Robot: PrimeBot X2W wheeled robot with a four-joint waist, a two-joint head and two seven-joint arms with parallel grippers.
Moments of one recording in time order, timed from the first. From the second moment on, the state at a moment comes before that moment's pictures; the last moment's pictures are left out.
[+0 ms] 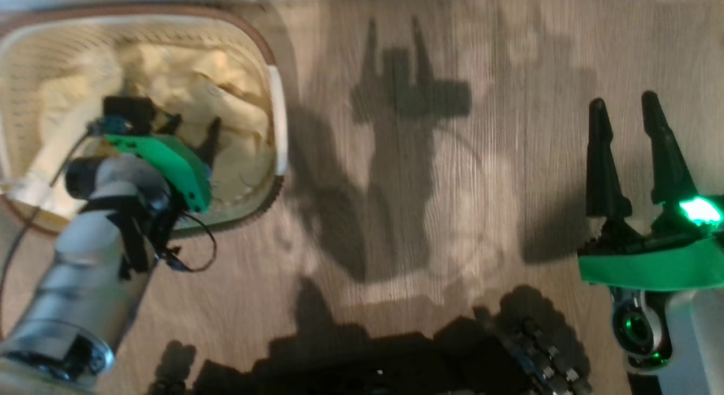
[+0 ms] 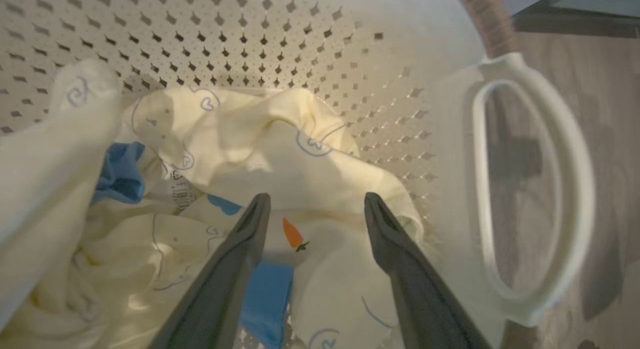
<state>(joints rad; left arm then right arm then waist) -0.81 0.29 -0.43 0.94 -0.61 -0.13 -0.11 -0.25 -0.04 0.17 -0.12 0.34 0.13 -0.26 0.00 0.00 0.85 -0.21</state>
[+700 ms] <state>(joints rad) -1.00 0.37 -0.52 1.13 -0.70 -0.13 -0.13 -0.28 -0.04 0.23 -0.17 0.37 0.13 -0.26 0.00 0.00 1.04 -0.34</state>
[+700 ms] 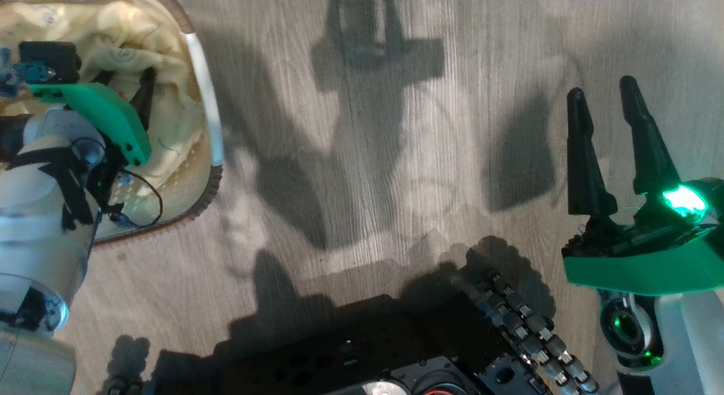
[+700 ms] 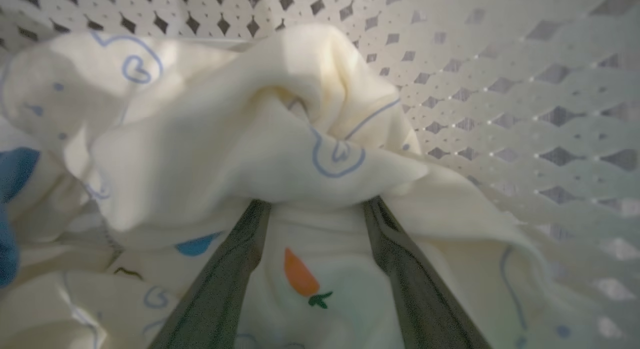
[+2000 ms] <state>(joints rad) -0.93 0.30 -0.54 1.09 -0.66 -0.09 -0.25 -0.27 -0.04 0.13 -0.14 0.31 0.13 -0.26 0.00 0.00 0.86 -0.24</state>
